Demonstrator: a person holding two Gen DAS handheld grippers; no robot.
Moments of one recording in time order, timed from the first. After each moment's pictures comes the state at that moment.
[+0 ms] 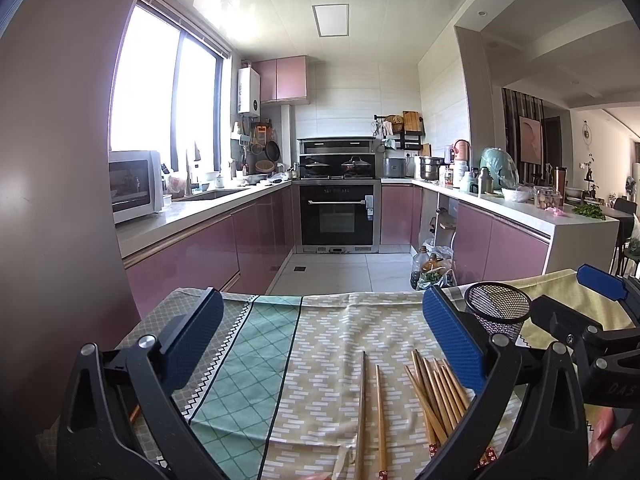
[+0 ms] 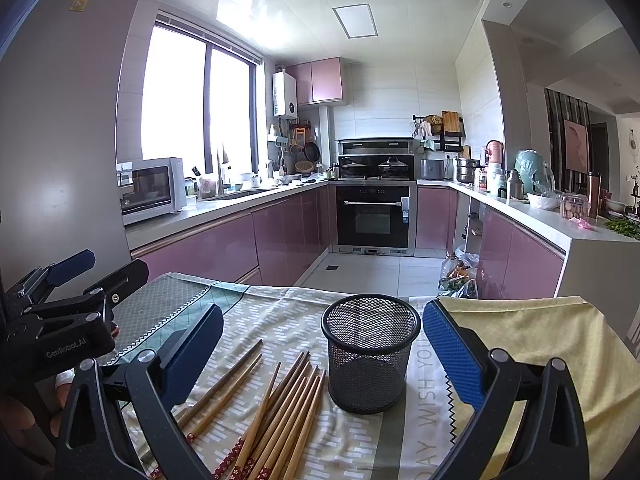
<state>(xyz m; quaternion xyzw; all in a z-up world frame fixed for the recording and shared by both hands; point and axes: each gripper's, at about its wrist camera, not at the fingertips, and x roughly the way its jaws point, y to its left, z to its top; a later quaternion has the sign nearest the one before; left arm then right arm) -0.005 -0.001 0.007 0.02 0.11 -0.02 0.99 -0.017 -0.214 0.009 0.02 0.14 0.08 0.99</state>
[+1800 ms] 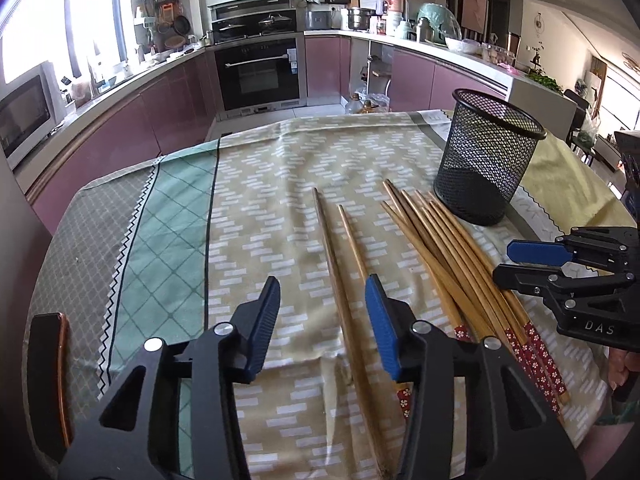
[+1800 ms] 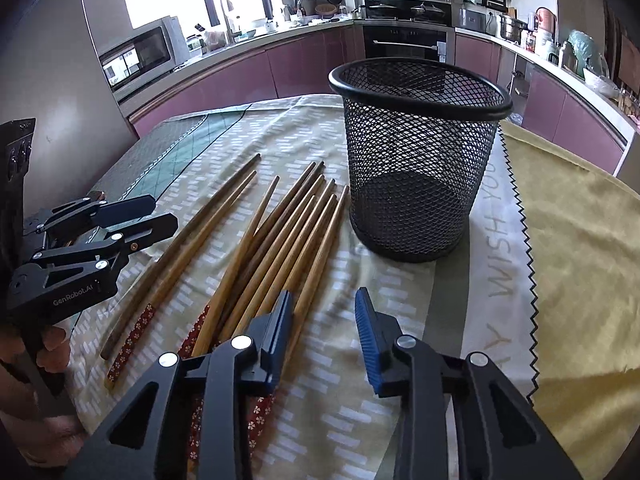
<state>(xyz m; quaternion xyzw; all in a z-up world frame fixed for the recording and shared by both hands) 0.082 -0.006 -0.097 0.08 0.38 -0.16 0.91 0.031 -0.212 -0.091 0.01 0.44 0.14 0.89</state>
